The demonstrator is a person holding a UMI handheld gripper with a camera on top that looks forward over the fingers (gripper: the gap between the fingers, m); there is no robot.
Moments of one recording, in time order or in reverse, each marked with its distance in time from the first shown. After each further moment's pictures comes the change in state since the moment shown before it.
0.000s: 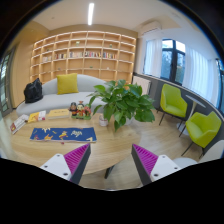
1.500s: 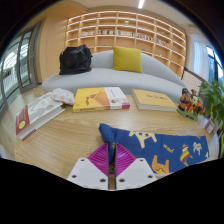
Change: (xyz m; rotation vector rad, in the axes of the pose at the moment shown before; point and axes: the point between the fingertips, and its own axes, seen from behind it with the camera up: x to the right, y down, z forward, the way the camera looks) arm -0.588 0.069 0.247 -0.154 -0.350 -0.184
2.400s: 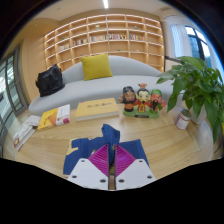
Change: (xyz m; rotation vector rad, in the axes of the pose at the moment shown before) arm 0.244 -0.017 -0.064 0.037 0.038 0.210
